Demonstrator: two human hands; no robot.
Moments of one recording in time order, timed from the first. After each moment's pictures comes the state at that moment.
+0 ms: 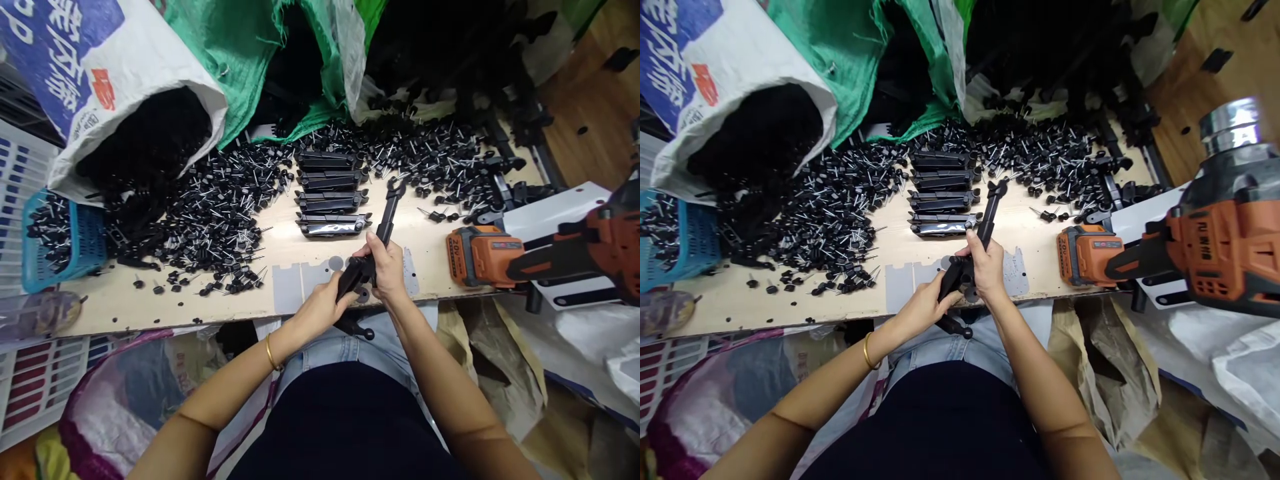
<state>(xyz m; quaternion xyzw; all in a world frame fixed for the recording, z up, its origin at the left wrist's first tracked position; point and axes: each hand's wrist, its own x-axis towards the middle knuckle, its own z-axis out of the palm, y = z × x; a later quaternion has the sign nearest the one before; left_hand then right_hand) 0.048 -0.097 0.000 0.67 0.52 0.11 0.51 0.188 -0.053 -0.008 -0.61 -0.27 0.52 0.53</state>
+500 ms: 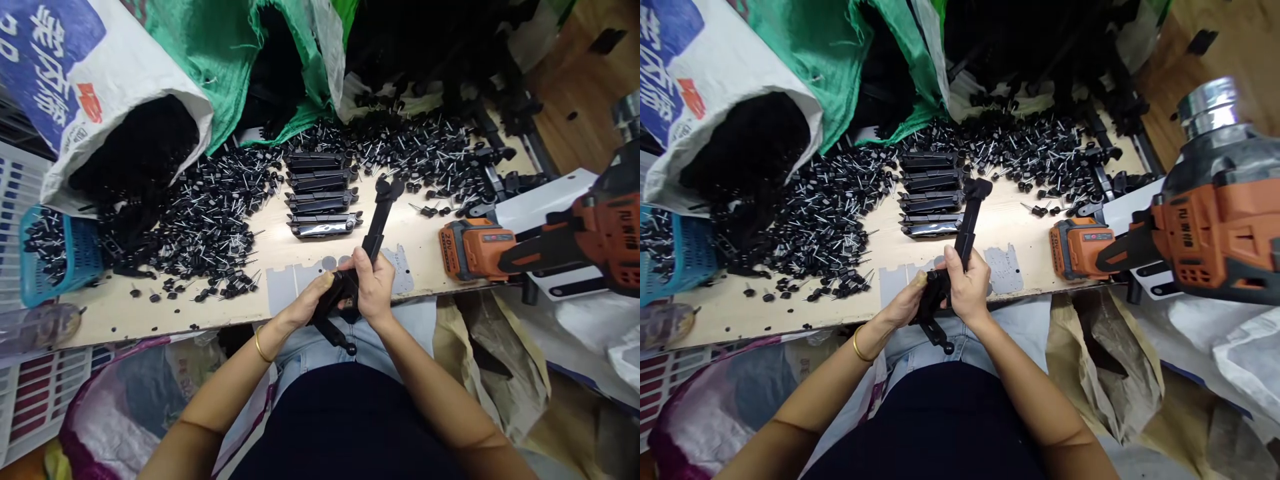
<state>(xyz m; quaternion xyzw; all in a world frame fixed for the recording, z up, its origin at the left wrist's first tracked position) 0.051 -0.088 -0.007 0.39 0.39 0.27 0.79 0.173 -0.093 0.009 -0.61 -0.36 0.47 0.53</state>
